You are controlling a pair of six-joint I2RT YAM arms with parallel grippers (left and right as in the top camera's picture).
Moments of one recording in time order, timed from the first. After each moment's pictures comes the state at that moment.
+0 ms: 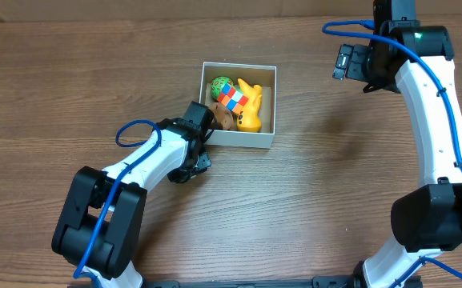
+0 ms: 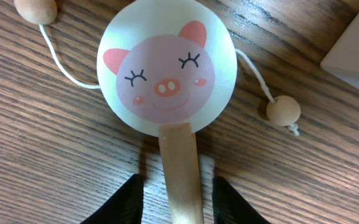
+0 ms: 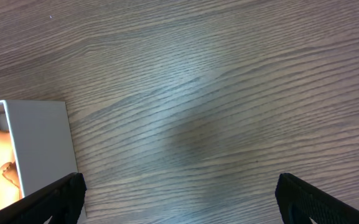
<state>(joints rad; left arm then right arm) -0.42 1.83 1.08 -0.75 -0.09 -0.81 0.03 1.87 1.90 -1.19 0.08 0.28</state>
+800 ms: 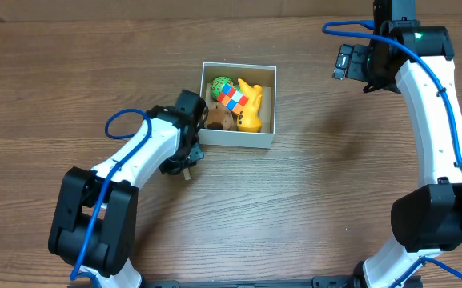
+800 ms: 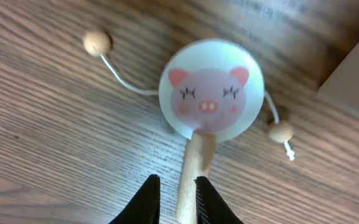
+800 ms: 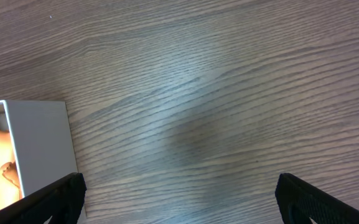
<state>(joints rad) -0.36 1.83 1.19 -0.90 -0.10 -0.77 0.03 1.87 1.90 -1.19 0.08 0.28</state>
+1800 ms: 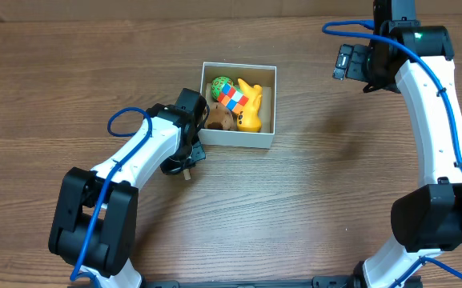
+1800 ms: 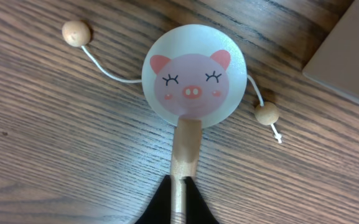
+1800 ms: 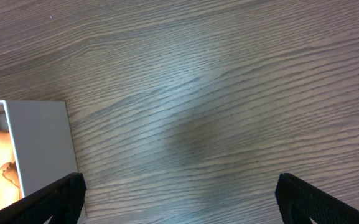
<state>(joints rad) -0.37 1.83 1.20 -0.92 -0.06 -0.73 0.03 1.87 1.90 -1.19 0.08 0.28</state>
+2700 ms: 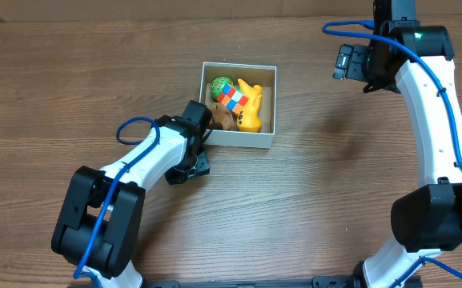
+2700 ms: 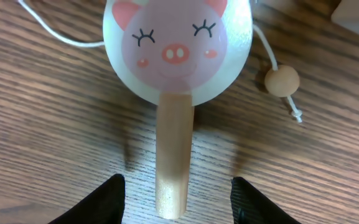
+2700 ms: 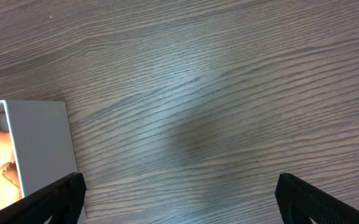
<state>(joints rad) -0.41 1.83 1.11 -0.84 -0.04 -0.73 0.03 1.87 1.90 -1.19 0.08 0.28</state>
